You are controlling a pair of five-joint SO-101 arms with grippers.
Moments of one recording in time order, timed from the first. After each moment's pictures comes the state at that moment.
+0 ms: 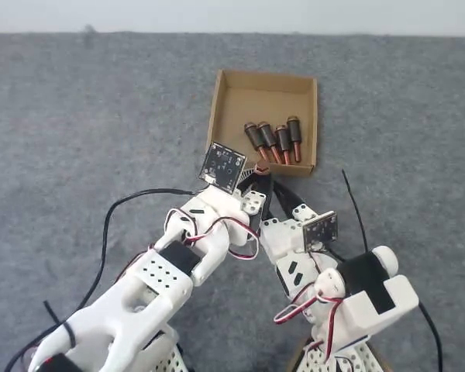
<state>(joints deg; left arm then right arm) 29.7 -38.0 73.5 5.4 15.2 -27.1 6.2 95.0 -87.4 -4.2</state>
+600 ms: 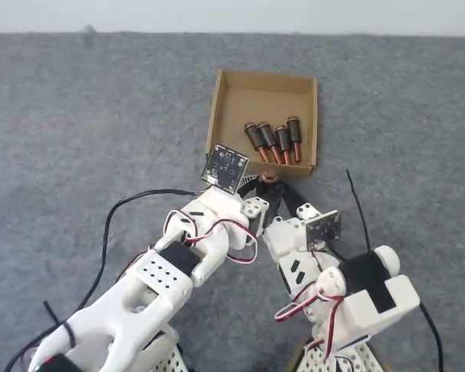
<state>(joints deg) 30.2 -38.1 73.6 8.8 15.2 -26.0 6.2 95.0 -87.4 -4.3</state>
